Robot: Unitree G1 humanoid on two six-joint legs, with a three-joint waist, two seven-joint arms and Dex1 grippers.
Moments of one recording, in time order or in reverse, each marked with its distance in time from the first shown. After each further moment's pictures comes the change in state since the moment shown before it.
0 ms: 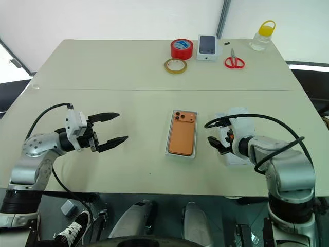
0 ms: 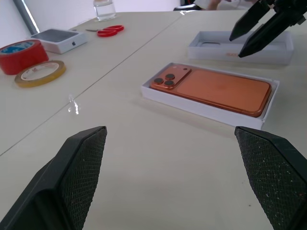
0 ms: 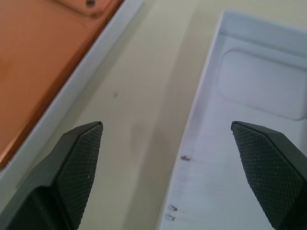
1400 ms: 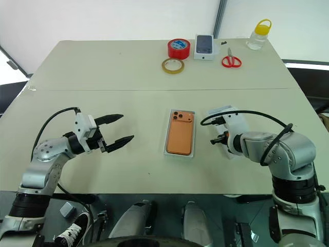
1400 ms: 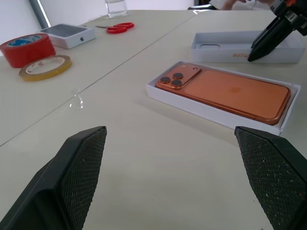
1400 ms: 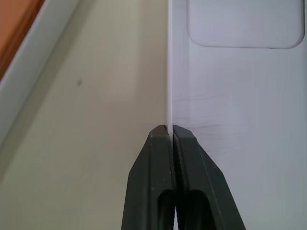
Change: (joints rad) left arm 0.018 -0.051 -0.046 -0.025 0.030 0.004 0.127; right arm -0.160 -0.001 0.014 0.255 0.468 0.000 -0.526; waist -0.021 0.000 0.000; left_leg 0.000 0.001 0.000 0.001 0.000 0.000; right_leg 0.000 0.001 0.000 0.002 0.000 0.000
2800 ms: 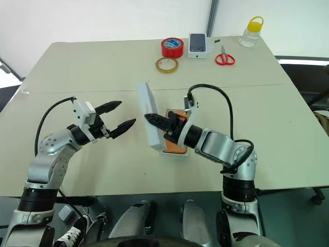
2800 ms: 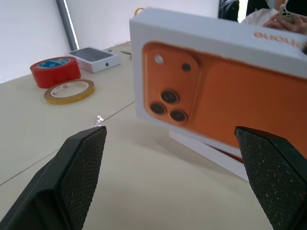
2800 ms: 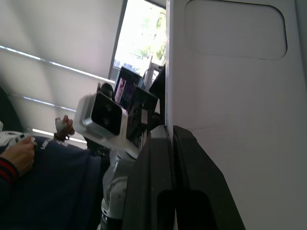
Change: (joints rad) left arm -0.053 -0.076 0.018 -0.048 -0.055 0.104 0.154; right arm 0.085 0.450 0.045 0.089 1.123 -0.524 -0.418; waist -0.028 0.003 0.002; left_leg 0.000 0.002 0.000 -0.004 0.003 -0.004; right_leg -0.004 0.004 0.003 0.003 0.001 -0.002
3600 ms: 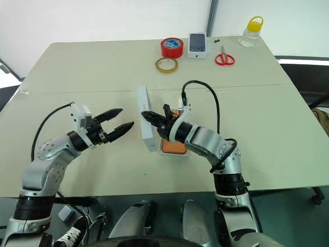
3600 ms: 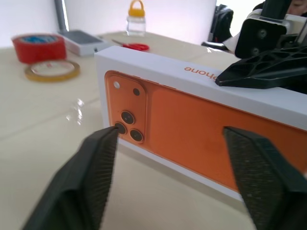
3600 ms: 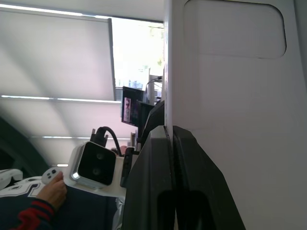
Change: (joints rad) left arm 0.087 -0.011 0.014 -0.068 -0.103 0.139 -0.001; right arm -0.009 0.033 0.083 0.186 0.025 -0.198 -0.003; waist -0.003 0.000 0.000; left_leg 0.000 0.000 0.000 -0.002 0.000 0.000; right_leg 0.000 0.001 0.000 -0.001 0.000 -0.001
